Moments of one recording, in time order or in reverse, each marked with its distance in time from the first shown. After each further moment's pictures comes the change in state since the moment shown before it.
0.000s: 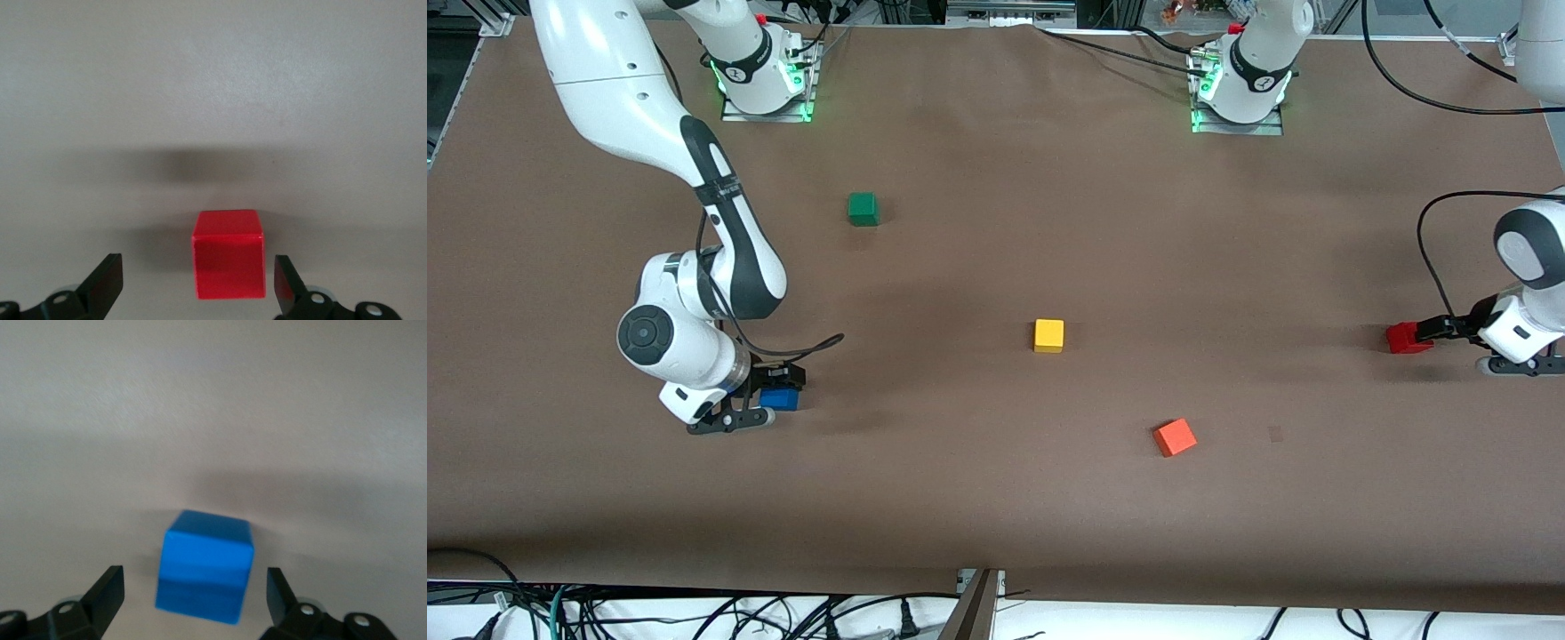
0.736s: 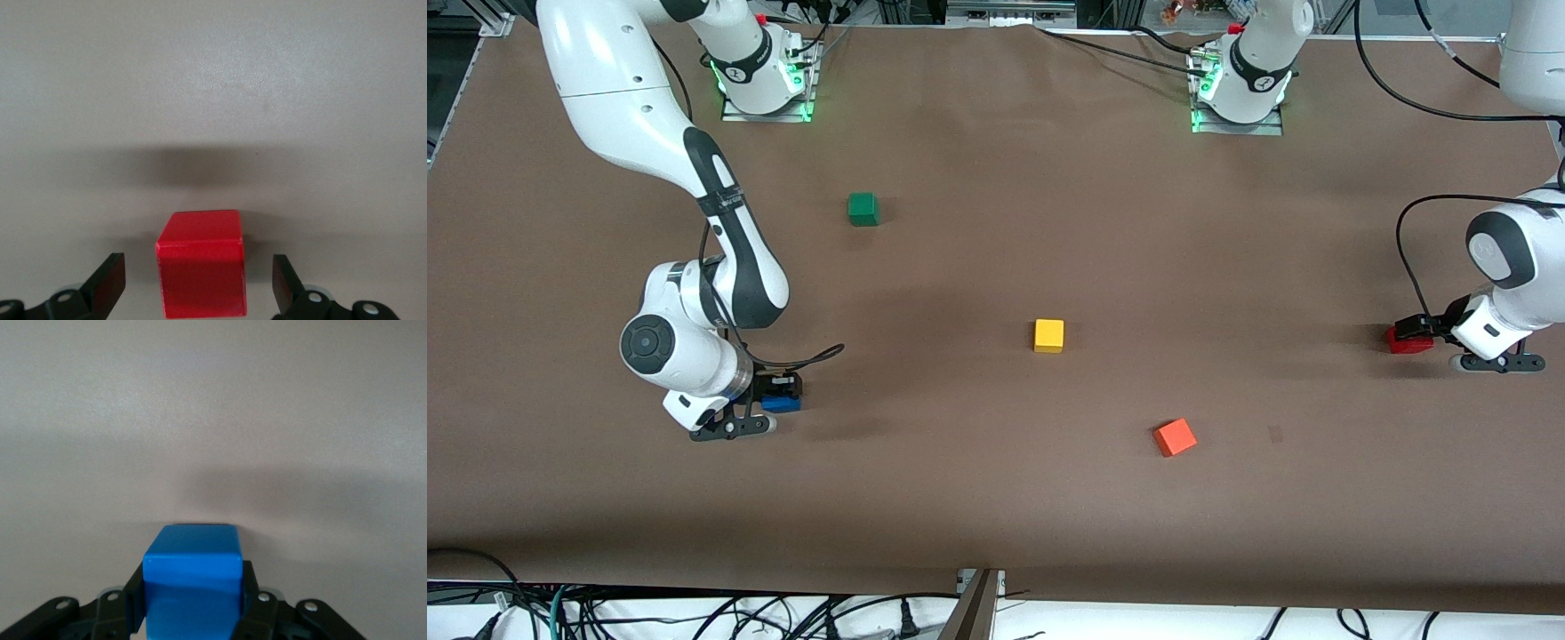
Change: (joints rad) left arm 0.000 0.021 -0.016 -0.042 -0.007 0.054 0.002; right arm -0.004 0.029 -0.001 0.040 0.008 -0.020 0.000
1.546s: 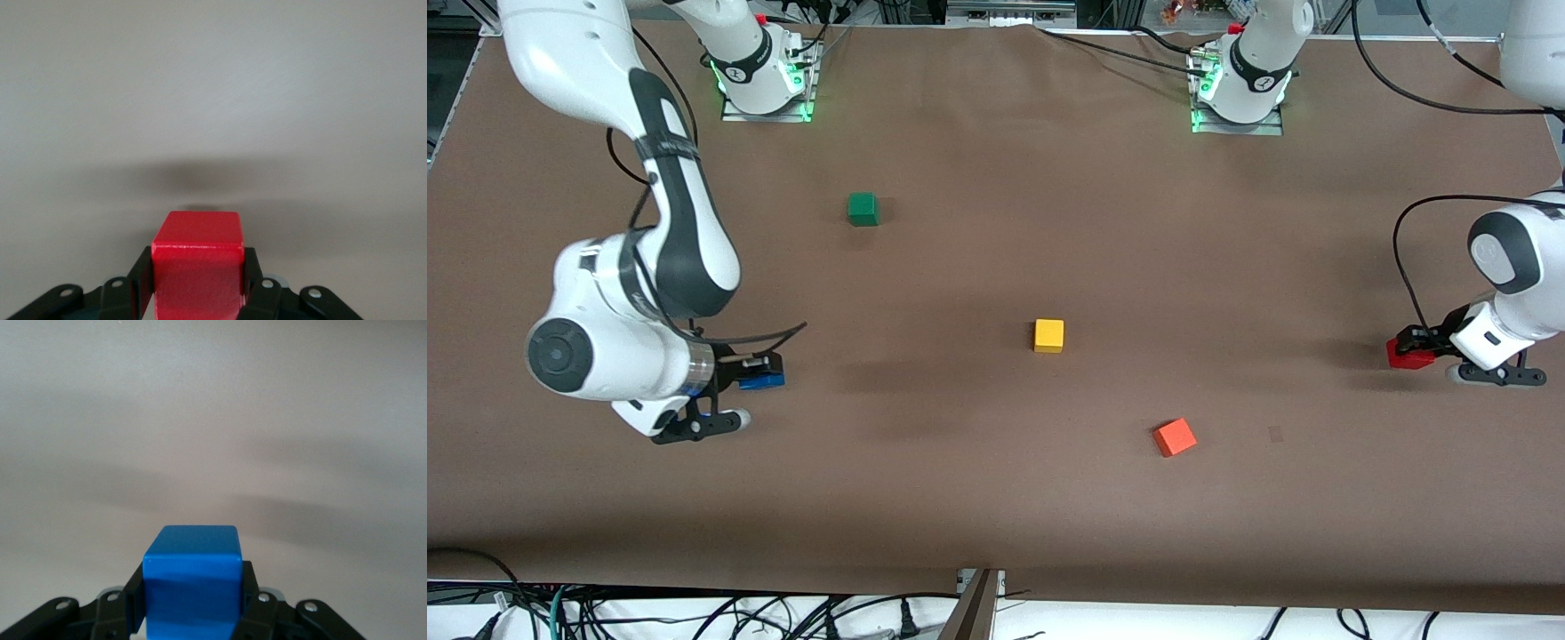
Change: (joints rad) left arm 0.002 -0.072 -0.123 0.086 -0.012 -0.134 -0.036; right arm -0.006 -0.094 -0.010 0.290 0.028 -0.545 0.000
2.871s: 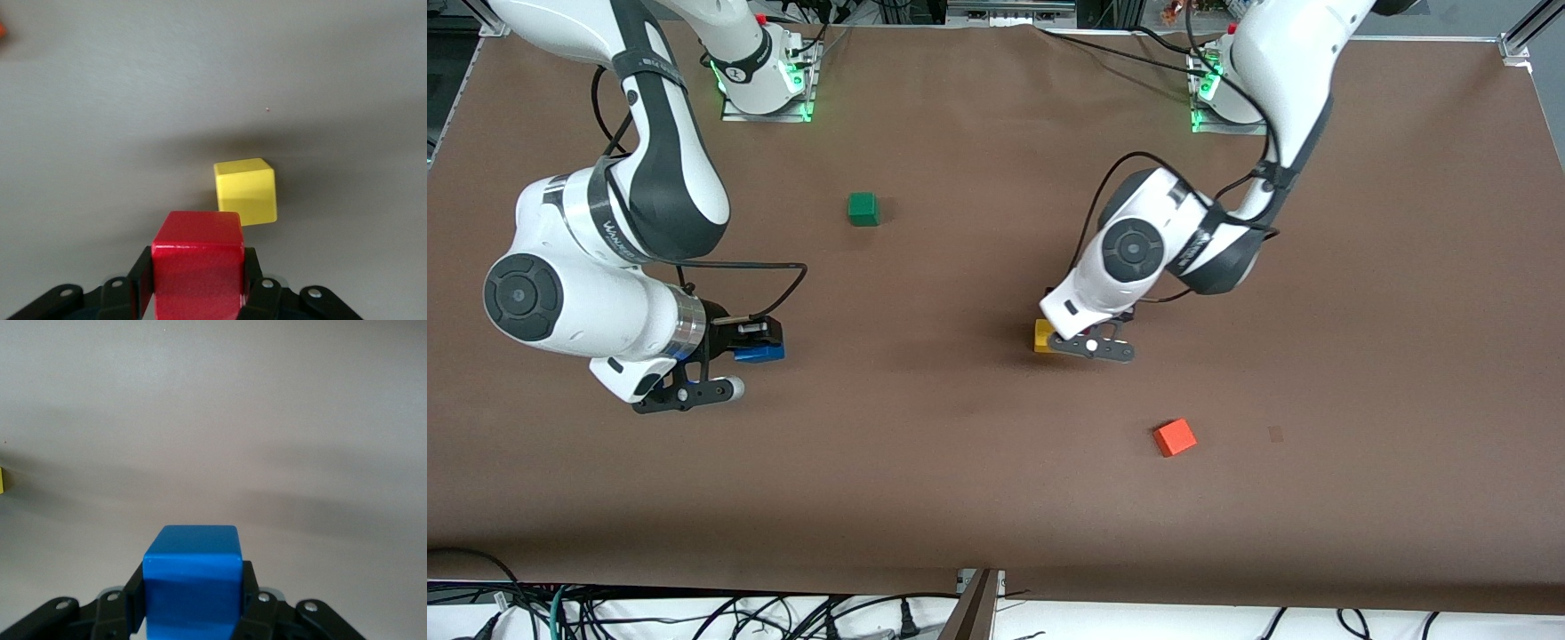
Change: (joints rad) left arm -0.606 0.173 -0.328 0.284 0.122 -0.203 -0.889; right arm 0.053 -0.094 -0.008 0.010 -0.001 -0.084 0.094
